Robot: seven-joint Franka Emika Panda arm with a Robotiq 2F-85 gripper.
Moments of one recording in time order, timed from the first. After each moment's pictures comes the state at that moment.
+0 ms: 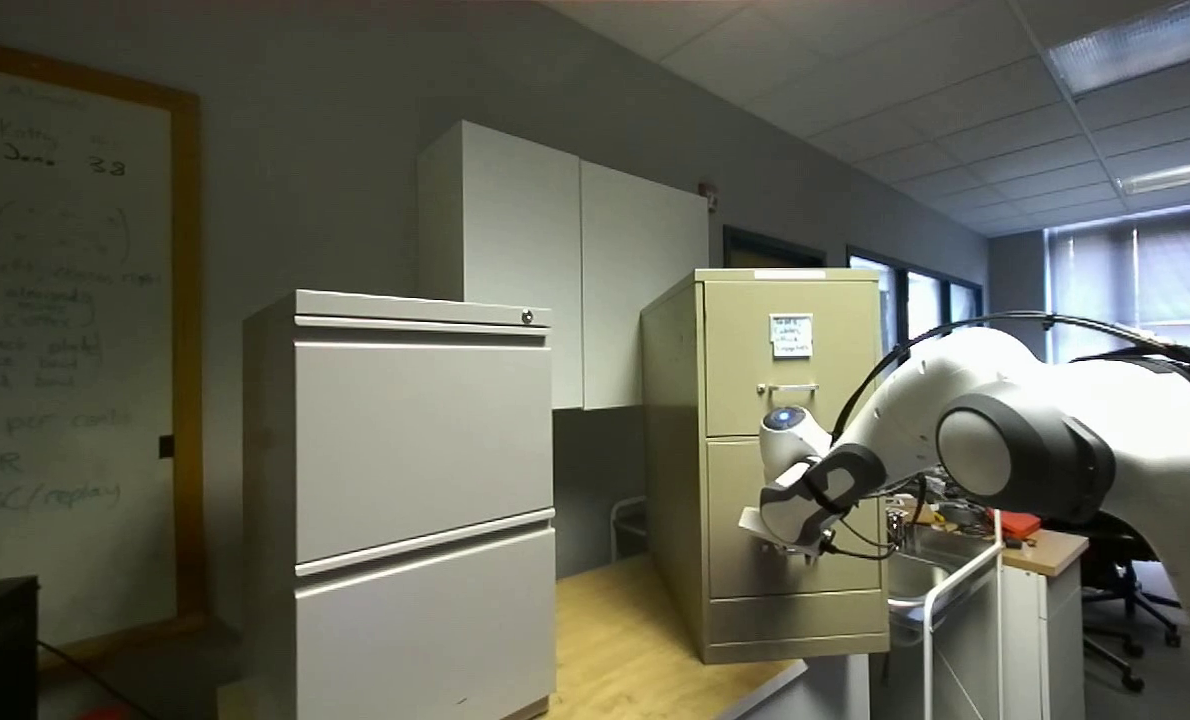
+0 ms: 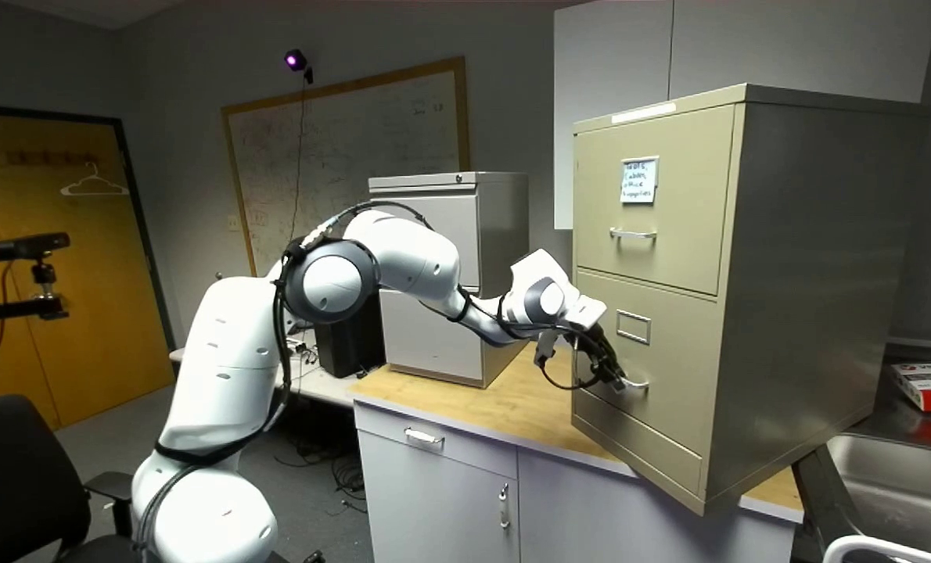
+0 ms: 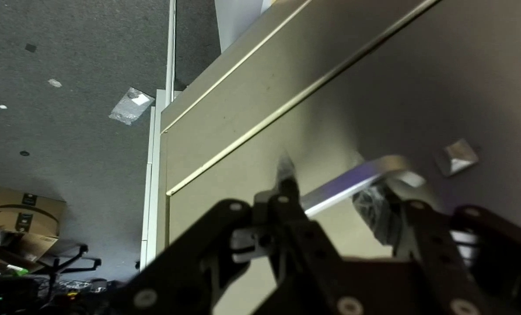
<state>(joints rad) -0.09 0.37 -0.39 -1.72 -0.42 2.57 1.22</state>
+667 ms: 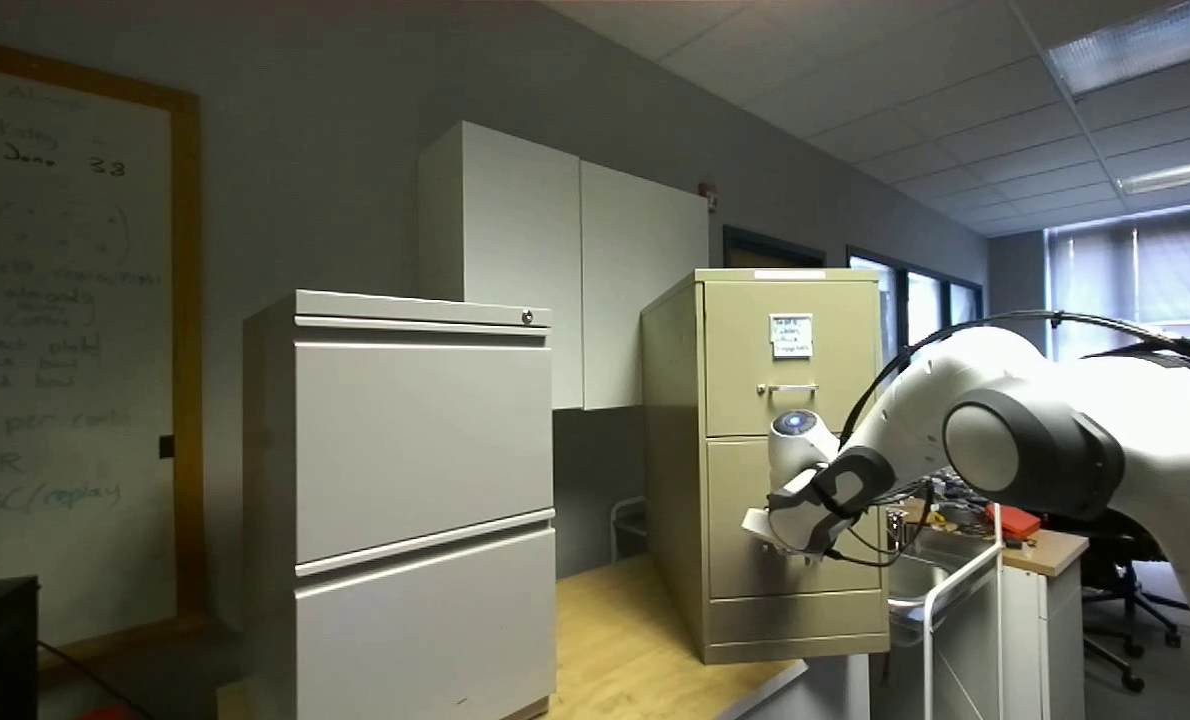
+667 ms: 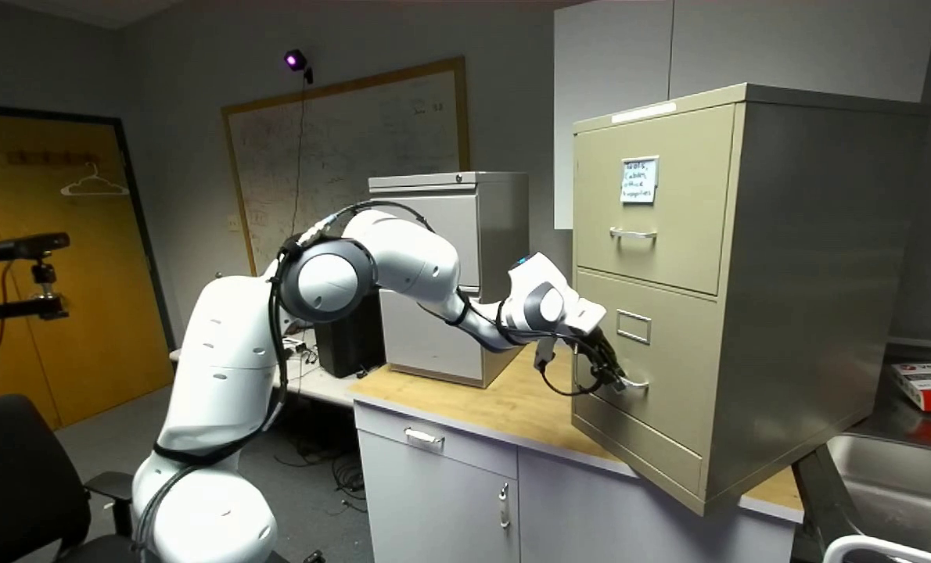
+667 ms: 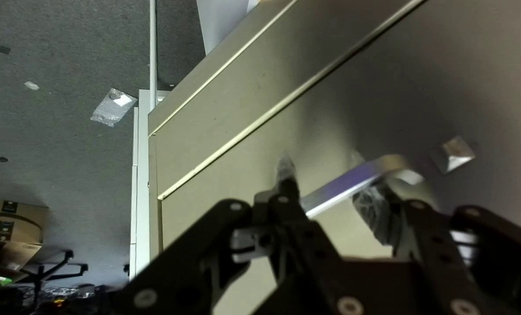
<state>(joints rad) -0.09 0.35 -0.39 -1.77 -0.43 2.65 1.23</state>
